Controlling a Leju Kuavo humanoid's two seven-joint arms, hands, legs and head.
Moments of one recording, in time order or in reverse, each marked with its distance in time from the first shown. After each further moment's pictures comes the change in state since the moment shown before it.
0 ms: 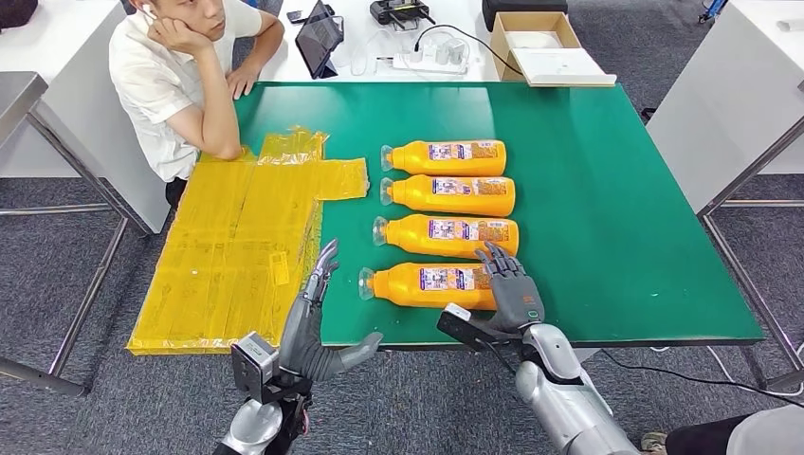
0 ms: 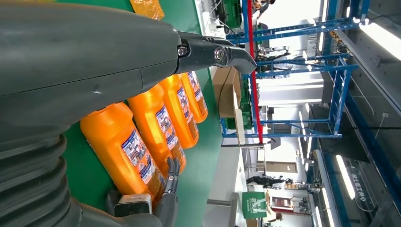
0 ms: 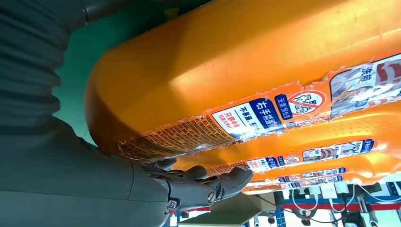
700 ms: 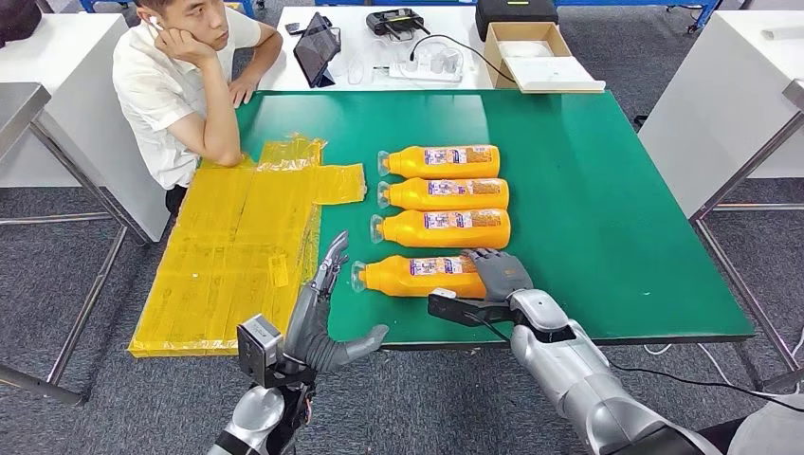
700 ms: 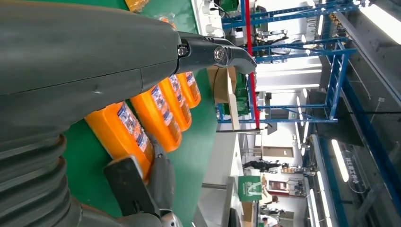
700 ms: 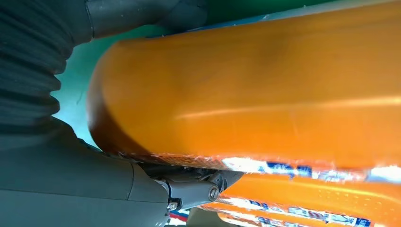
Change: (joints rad) left arm -0.047 -0.010 0.000 0.022 0.033 -0.056 0.050; right arm -0.201 -0.017 0.177 0.211 0.070 0.311 0.136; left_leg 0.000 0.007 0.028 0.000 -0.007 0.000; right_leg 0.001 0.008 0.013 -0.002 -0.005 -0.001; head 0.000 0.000
